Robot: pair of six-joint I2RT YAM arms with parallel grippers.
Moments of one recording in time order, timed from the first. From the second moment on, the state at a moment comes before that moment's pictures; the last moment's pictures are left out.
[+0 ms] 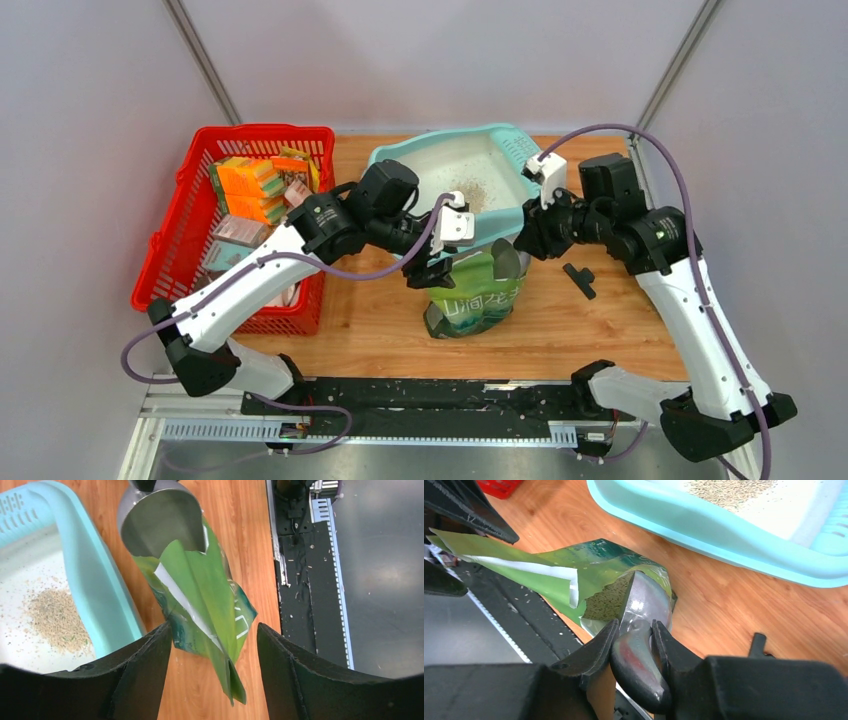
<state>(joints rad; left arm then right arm) -0.91 1.39 1.60 -0.89 0.58 0.50 0.40 1.12 1.51 -1.13 -0.42 -0.14</state>
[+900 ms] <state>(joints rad) -0.95 1.40 1.55 -0.87 0.54 0.50 0.67 1.05 1.04 -0.69 -0.09 0.13</state>
